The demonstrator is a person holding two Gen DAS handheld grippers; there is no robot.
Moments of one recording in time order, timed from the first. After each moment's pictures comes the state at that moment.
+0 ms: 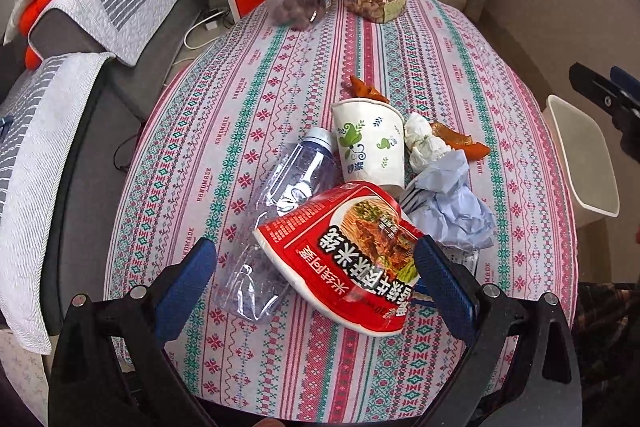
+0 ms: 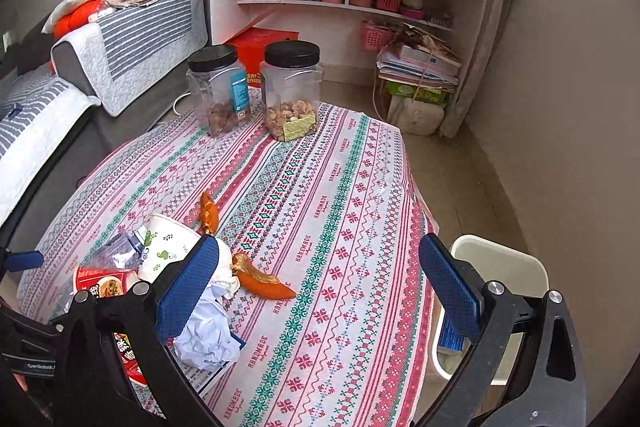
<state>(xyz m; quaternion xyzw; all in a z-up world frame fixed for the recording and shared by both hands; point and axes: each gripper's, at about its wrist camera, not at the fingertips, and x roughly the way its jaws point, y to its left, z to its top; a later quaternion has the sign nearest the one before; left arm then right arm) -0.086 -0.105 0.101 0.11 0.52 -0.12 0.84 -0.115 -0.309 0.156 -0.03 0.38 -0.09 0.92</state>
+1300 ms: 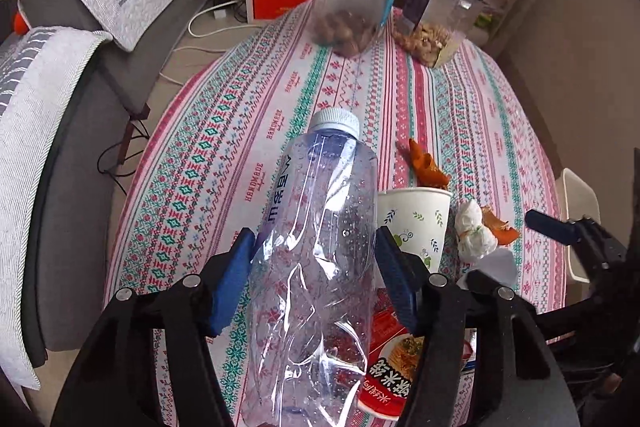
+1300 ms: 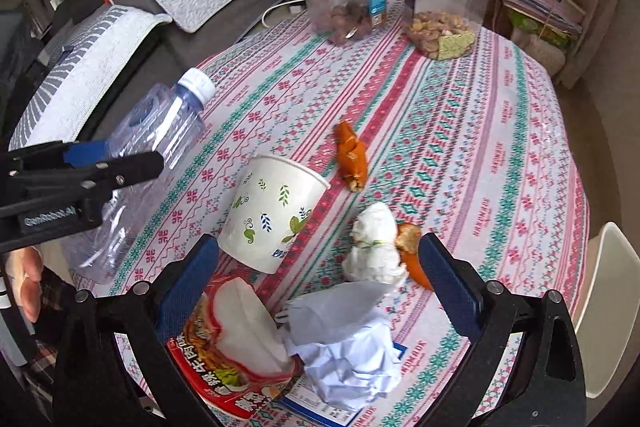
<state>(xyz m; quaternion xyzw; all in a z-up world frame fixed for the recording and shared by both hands) 0.014 -0.052 0.103 0.03 0.53 -0.13 0.84 -0.031 -0.213 0.079 0.02 0.54 0.08 0.84</state>
